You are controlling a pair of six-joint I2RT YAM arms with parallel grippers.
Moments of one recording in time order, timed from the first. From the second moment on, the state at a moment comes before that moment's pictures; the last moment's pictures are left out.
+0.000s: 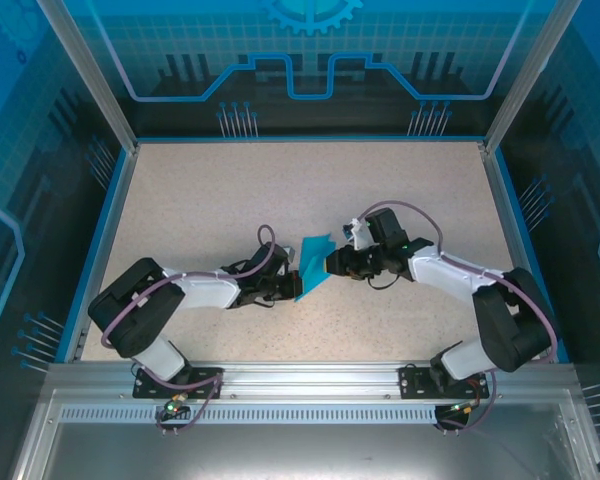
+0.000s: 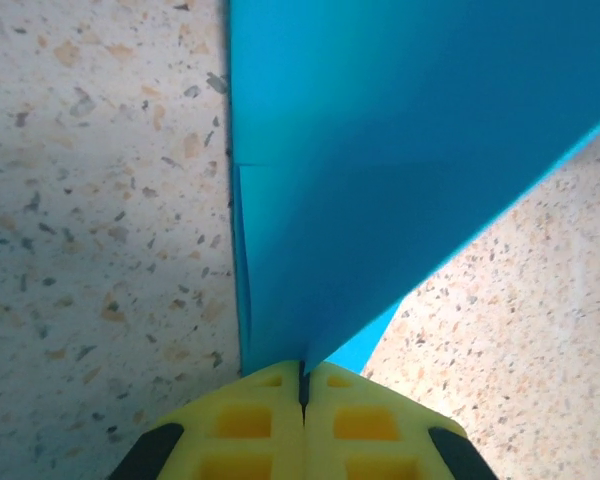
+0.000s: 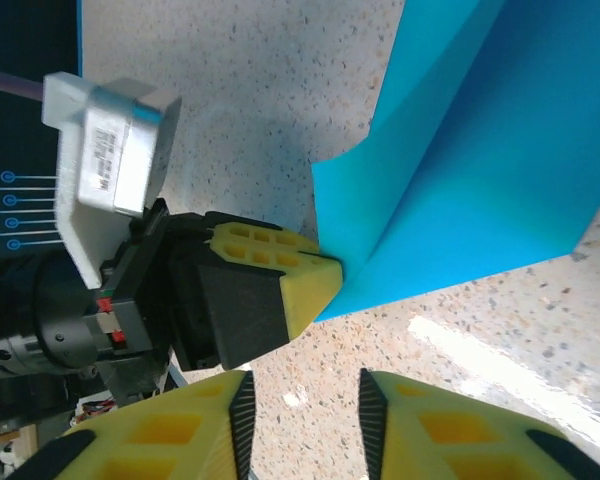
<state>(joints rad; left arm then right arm) -0.69 1.61 0.61 0.11 0.22 -0.80 0.48 1.48 0.77 -0.22 -0.65 0.61</state>
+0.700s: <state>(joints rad) -0.61 1.64 0.56 0.25 0.37 -0.85 0.54 1.77 0.88 -0.02 -0.68 0.72</state>
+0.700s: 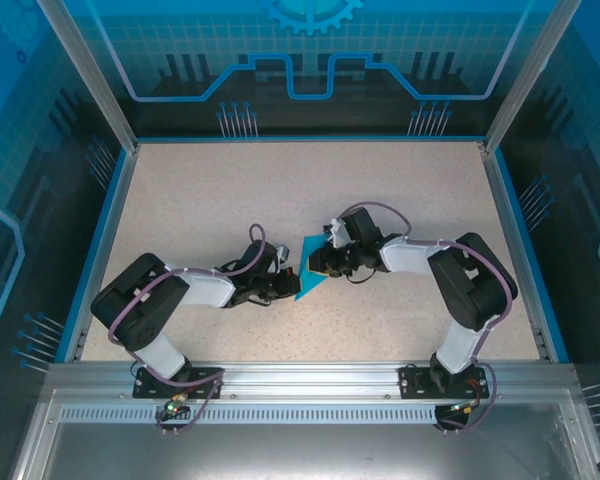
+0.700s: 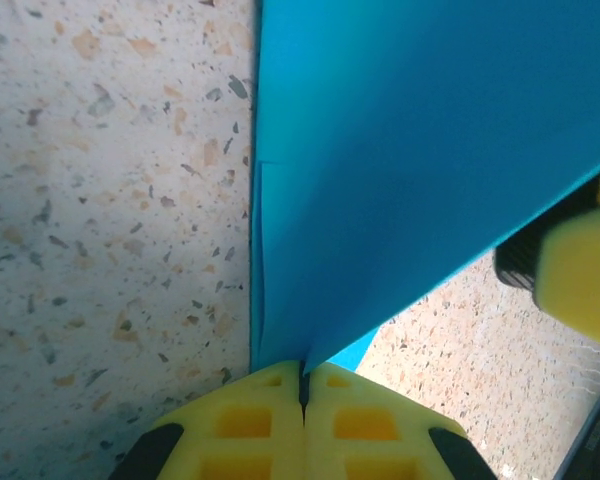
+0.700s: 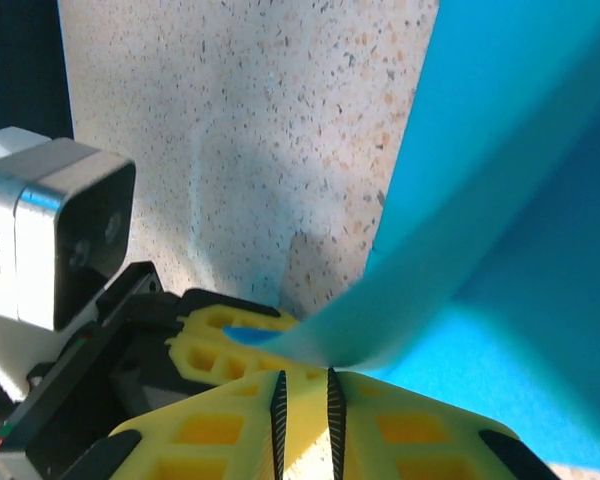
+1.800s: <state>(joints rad) -0.53 1.72 0.60 0.28 0.57 -0.84 0.53 1.81 0.90 0.06 -0.69 0.77</state>
